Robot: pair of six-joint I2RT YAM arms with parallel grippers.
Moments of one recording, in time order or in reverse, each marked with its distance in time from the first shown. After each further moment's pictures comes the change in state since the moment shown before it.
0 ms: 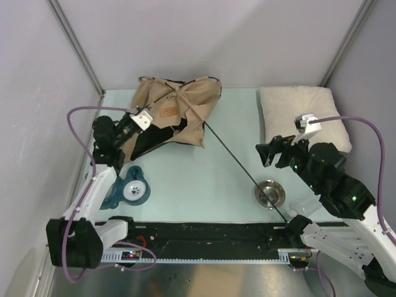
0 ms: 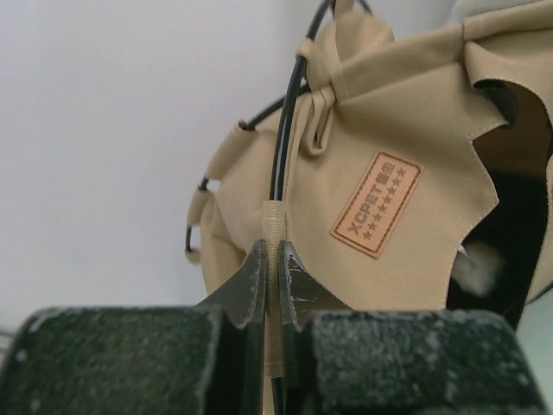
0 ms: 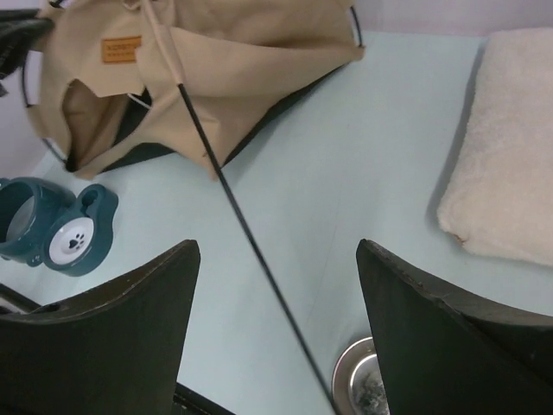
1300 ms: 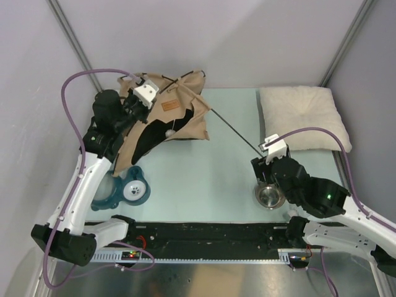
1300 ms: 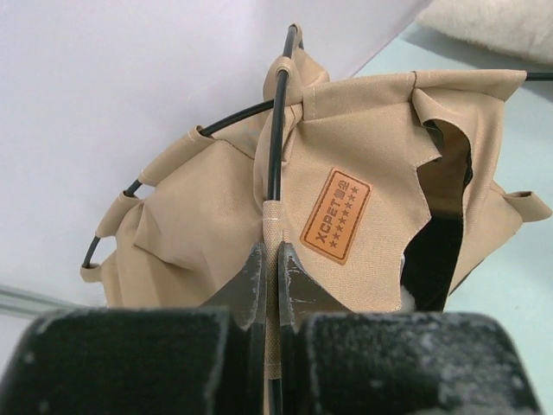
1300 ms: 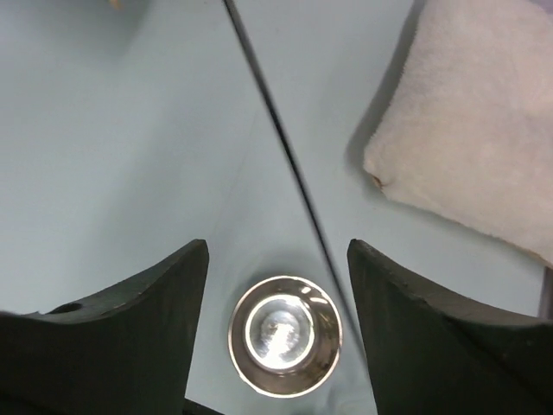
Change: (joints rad) left arm -0.209 0.066 0.480 -0.658 -0.330 -0.207; right arm 0.320 0.037 -0.174 -0.114 0.397 -0.157
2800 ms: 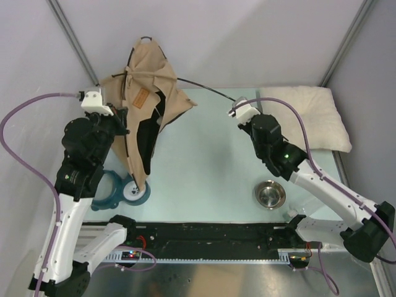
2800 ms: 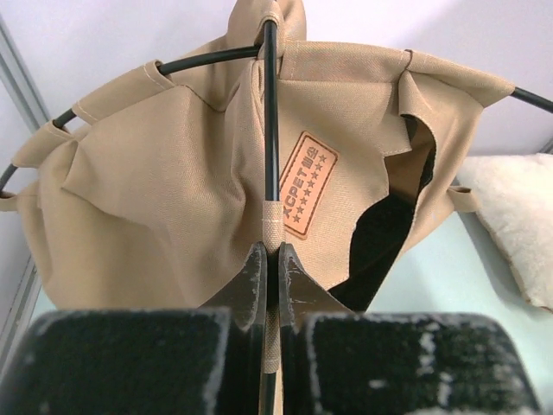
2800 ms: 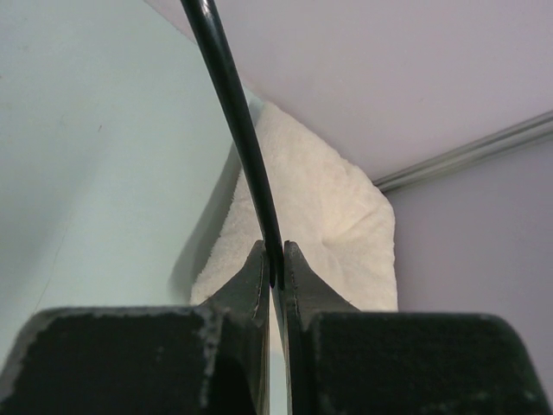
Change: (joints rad) left arm -0.011 -0.295 -0.062 -0.113 -0.429 -0.573; right arm -0.330 0.453 0.152 0.580 -0.053 -0.712
